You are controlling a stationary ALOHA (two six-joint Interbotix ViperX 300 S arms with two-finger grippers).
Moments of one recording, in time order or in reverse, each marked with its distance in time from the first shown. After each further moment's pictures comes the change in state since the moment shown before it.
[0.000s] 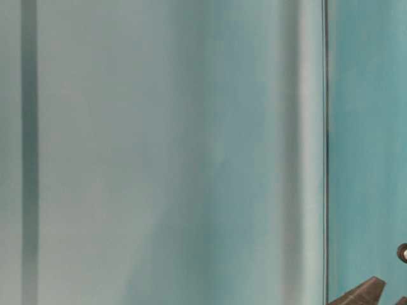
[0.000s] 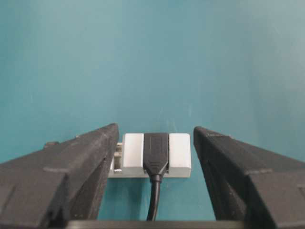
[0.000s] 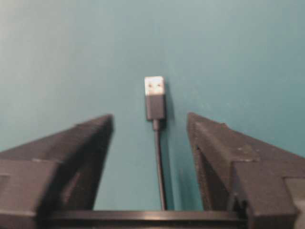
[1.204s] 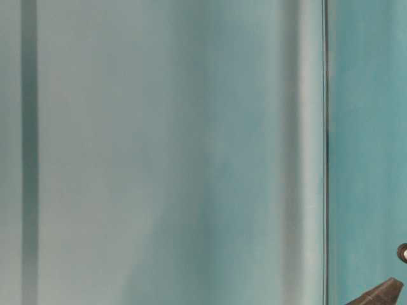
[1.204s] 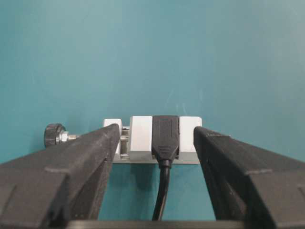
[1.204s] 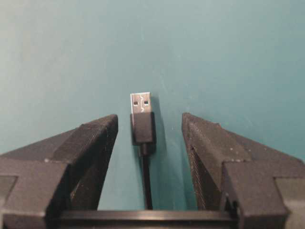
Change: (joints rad) left arm 0.015 0.069 0.008 0.000 -0.060 0.000; right arm -0.020 0.195 -0.054 0.000 -0.138 -0.005
